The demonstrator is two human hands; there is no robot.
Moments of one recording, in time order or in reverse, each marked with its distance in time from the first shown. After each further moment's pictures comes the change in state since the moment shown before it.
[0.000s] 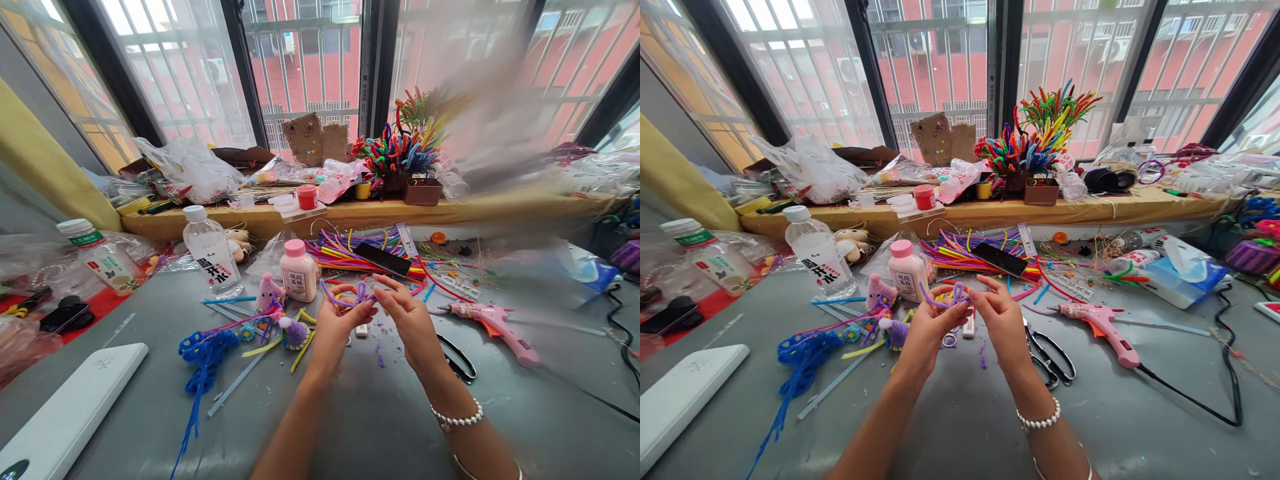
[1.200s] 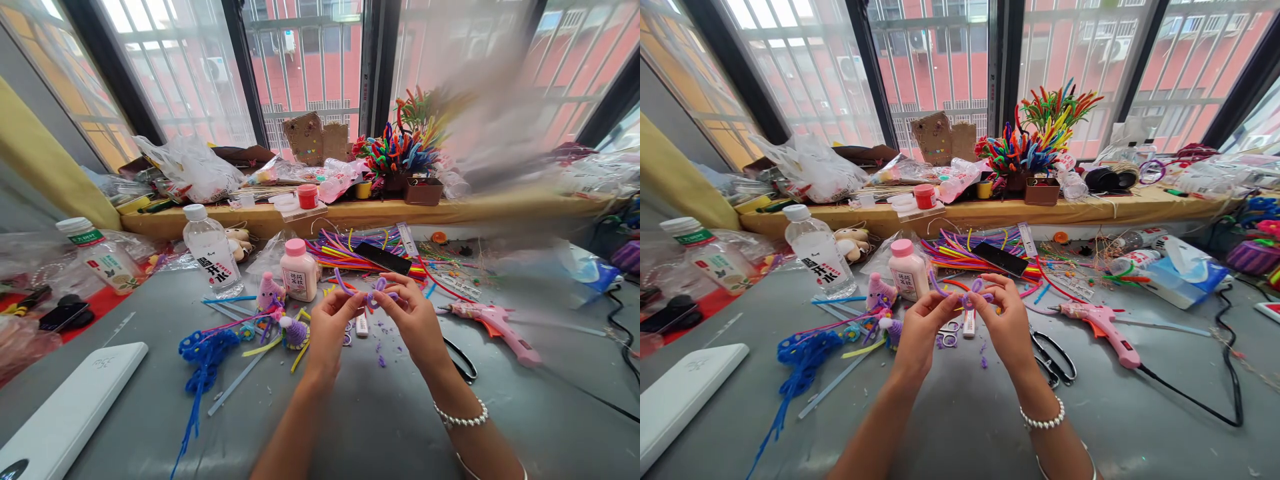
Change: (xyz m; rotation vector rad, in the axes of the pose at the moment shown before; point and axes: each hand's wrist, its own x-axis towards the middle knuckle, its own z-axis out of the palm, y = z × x) left_hand -0.001 0.002 -0.004 0.021 0.043 0.116; right_hand 0.000 -0.003 -0.006 -0.206 0.014 -0.161
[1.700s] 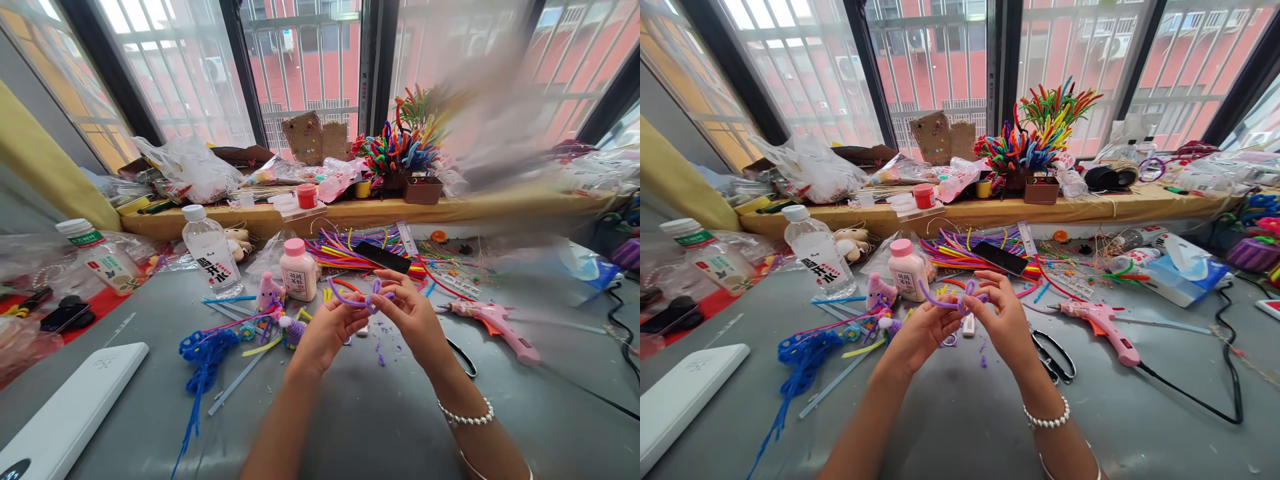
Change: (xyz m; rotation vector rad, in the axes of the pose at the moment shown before) left_hand 0.008 0.008 -0.012 -0.189 -0.154 -0.386; right_hand 0.001 -0.006 -0.006 0.037 -0.125 -0.052
